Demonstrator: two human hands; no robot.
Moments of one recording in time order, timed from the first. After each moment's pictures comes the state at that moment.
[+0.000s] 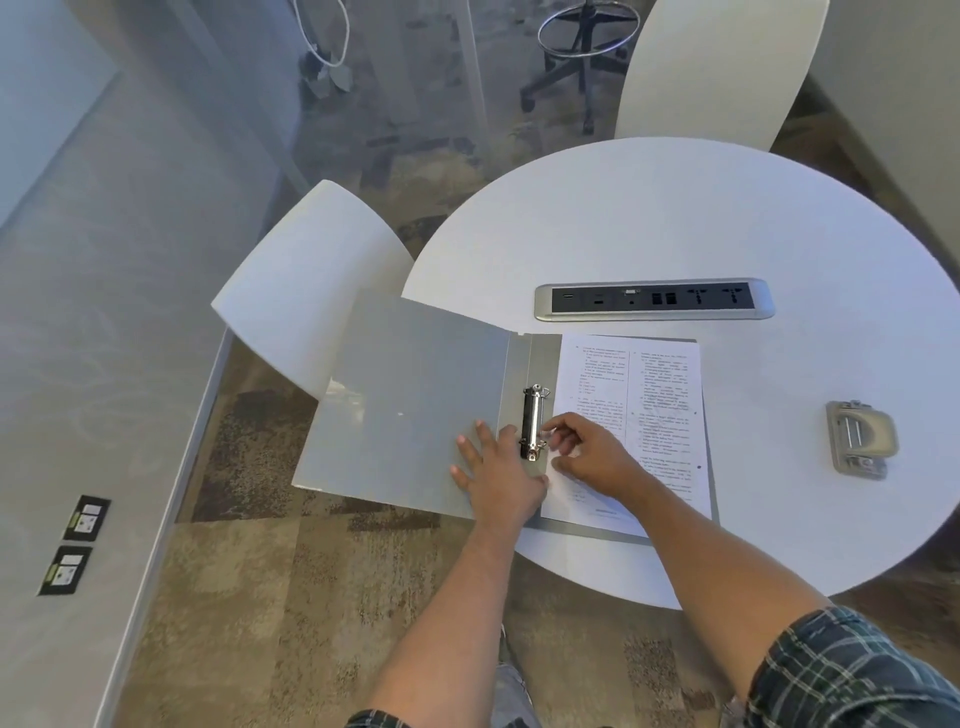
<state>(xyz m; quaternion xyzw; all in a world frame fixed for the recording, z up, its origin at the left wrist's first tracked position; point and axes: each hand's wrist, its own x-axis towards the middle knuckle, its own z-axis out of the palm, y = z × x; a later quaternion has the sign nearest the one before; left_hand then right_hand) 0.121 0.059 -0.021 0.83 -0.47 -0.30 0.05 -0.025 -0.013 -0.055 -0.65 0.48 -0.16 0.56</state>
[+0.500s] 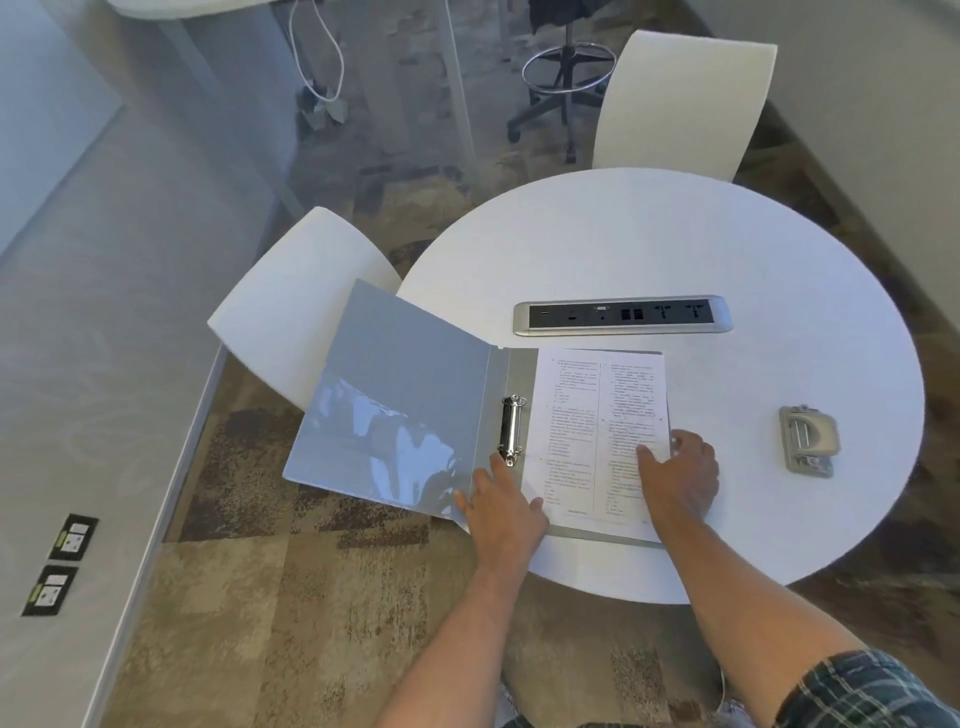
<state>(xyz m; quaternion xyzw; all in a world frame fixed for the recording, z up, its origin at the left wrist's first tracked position) 0.075 0.094 -0.009 0.84 -0.47 -0.25 0.03 -0.118 0.006 -0.055 -0.47 0.80 -0.25 0.27</state>
